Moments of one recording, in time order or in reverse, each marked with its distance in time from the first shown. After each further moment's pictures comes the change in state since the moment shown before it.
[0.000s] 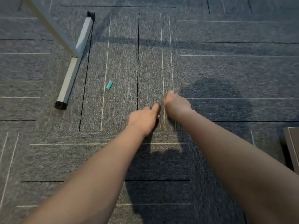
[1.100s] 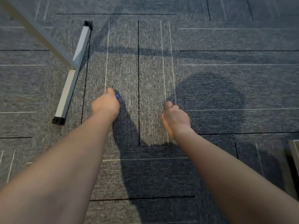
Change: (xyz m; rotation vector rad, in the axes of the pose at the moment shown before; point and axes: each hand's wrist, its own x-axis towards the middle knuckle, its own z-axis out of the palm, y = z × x) left_hand 0.056 -0.102 -0.048 -0.015 0.057 -0.523; right_hand -0.002 -0.009 0.014 -0.248 0.104 -0.048
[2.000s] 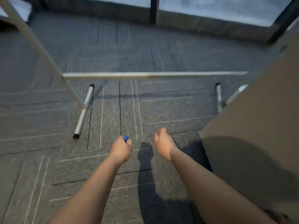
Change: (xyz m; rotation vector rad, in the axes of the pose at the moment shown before) left_hand -0.344 0.032 -0.145 -0.734 -0.223 0.023; right_hand -0.287 0.053 -0.179 0.821 0.023 0.223
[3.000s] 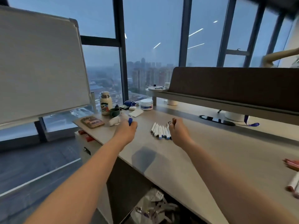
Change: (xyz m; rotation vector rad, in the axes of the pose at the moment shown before) left_hand -0.699 0.311 0.093 -0.120 -0.250 1.072; right_hand -0.667 0.173 -0.484 0.167 1.093 -0.034
